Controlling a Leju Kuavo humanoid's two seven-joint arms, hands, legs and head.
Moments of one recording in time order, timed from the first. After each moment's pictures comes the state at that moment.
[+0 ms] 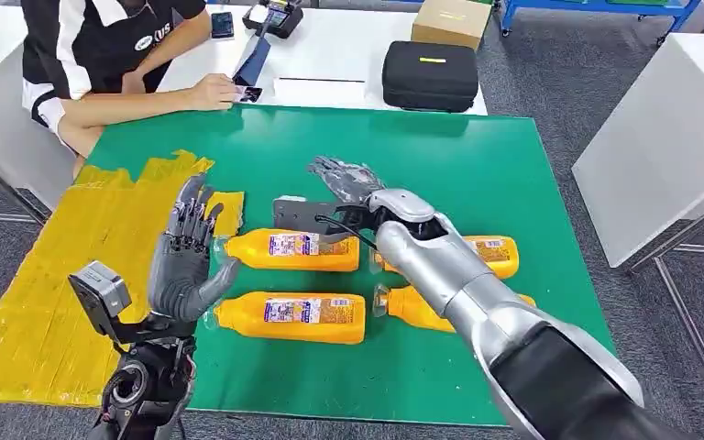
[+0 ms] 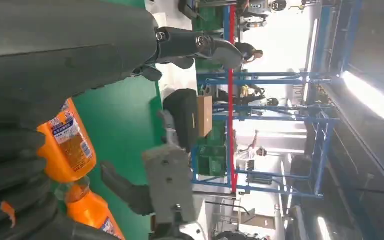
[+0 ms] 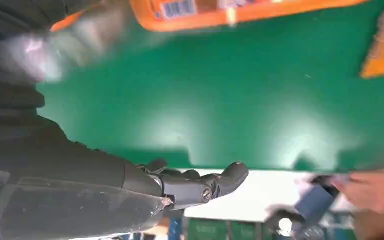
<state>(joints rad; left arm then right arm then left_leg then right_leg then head) -0.09 -0.09 -0.30 -1.50 0.11 -0.03 -0.46 -0.93 0.16 0.63 -0.47 0.74 0.24 -0.04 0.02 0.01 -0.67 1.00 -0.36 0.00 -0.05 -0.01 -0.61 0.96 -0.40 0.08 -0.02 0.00</state>
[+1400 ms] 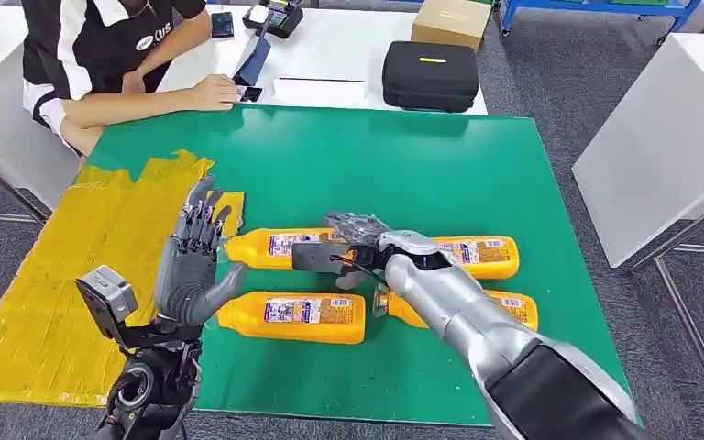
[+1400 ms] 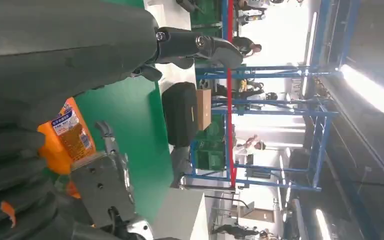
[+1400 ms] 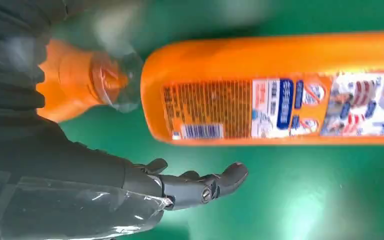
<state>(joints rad) -0.09 -0.09 -0.33 -1.51 0.11 -0.02 -0.47 -0.85 0.16 0.62 -0.33 0.73 0.29 -0.12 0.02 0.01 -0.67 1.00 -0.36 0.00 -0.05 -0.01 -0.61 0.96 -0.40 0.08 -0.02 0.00</state>
